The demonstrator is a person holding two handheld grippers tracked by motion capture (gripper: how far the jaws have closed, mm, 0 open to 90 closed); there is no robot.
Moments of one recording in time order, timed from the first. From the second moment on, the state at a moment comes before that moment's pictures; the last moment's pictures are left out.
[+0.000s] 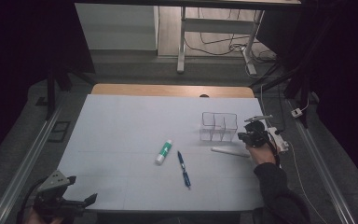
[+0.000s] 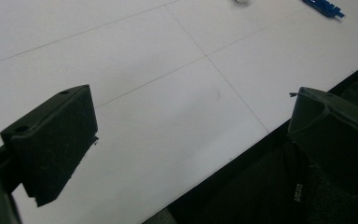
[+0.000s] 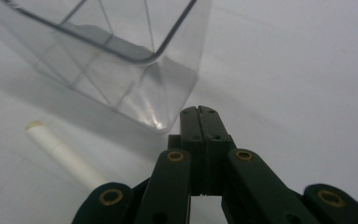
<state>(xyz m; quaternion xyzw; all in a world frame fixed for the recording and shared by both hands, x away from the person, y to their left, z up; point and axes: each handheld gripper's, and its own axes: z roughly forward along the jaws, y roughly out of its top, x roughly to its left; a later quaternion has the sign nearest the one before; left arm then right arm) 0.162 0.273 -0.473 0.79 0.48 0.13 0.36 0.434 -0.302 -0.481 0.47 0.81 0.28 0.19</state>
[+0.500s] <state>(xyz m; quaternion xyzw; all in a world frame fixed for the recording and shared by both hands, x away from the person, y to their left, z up) 0.163 0.273 -0.473 0.79 0.49 0.13 0.36 0.455 -0.296 -0.487 0.47 0.81 0.30 0.18</state>
